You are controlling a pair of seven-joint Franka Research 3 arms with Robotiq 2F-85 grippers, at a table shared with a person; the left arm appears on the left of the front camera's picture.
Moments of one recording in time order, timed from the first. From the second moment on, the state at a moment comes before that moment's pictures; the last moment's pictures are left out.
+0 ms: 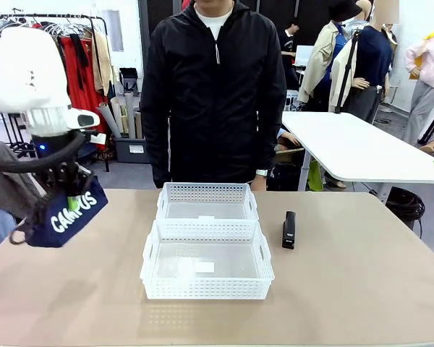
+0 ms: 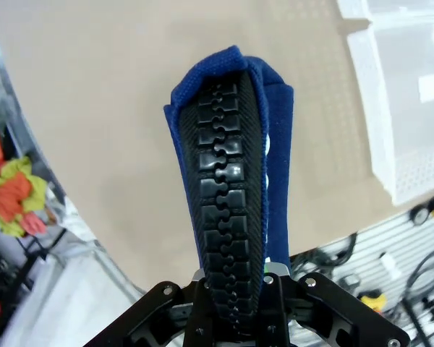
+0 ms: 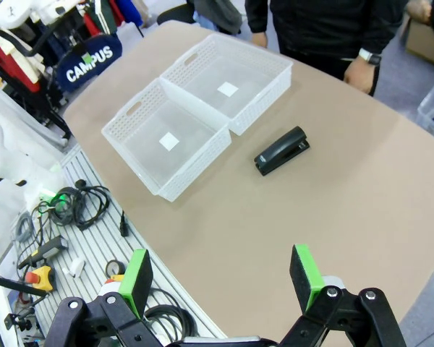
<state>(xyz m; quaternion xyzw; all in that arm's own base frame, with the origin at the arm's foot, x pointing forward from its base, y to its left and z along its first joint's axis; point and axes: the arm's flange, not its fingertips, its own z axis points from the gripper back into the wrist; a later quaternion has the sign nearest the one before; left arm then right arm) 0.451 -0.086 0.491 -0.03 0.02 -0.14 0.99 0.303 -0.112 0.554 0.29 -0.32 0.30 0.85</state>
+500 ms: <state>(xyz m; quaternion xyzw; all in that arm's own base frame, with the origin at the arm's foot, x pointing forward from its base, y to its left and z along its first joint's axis) 0.447 -0.073 0.563 -0.02 0.03 -0.31 0.95 0.303 -0.112 0.554 0.29 -0.32 0.30 0.85</state>
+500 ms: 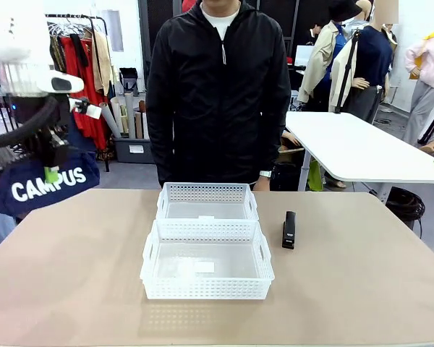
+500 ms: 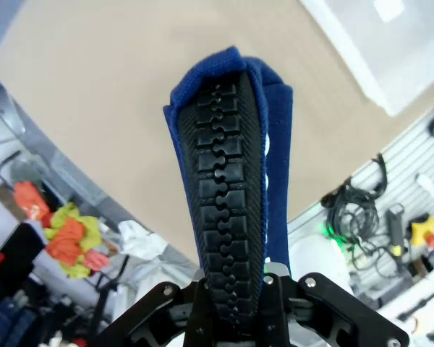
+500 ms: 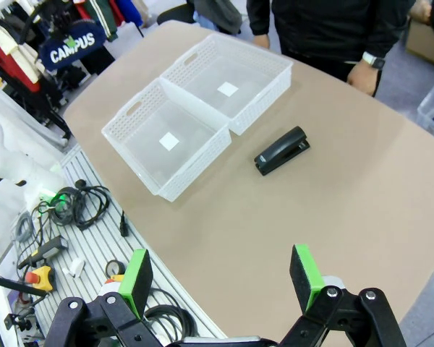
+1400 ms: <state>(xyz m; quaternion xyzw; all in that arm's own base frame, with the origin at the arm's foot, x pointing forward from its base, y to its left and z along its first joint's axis) 0.439 -0.086 0.598 -0.02 0.04 -0.37 0.93 0.303 -0.112 0.554 0.29 -0.32 0.30 0.85</state>
